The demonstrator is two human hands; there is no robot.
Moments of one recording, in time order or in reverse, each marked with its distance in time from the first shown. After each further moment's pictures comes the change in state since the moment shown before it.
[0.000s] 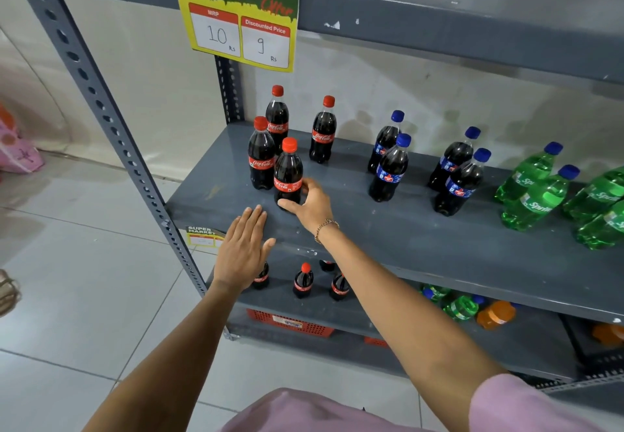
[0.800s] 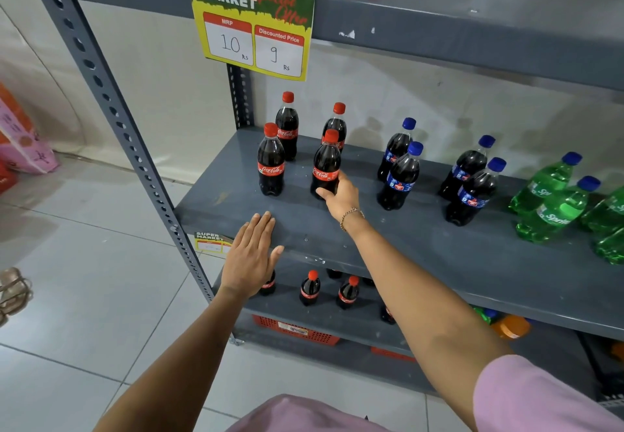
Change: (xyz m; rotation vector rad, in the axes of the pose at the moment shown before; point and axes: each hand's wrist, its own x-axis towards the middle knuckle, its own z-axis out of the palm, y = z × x) left_hand 0.000 -0.001 0.003 0.000 0.019 0.014; right_hand 0.041 0.009 -0.030 -0.061 0.076 0.064
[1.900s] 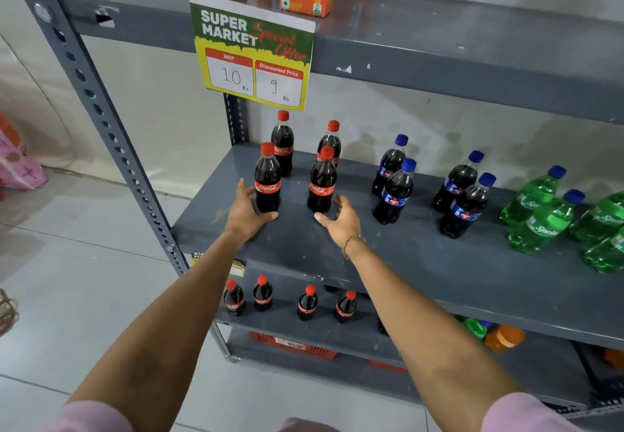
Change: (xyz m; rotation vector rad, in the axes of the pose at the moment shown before) left_hand 0.118 -0.026 -0.029 -0.825 -0.105 -0.515; right_hand -0.012 0.019 -0.003 0.086 -0.015 0.106
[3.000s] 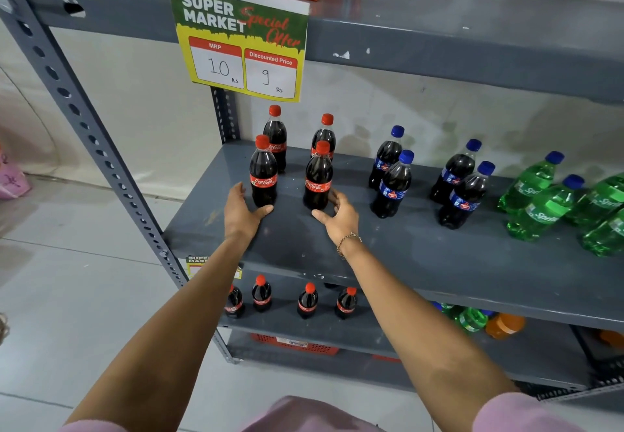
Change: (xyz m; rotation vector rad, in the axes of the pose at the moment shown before) left_hand 0.004 -0.003 0.010 -0.036 0.146 -0.014; right_hand 0.004 0.005 0.010 0.077 0.094 -0.004
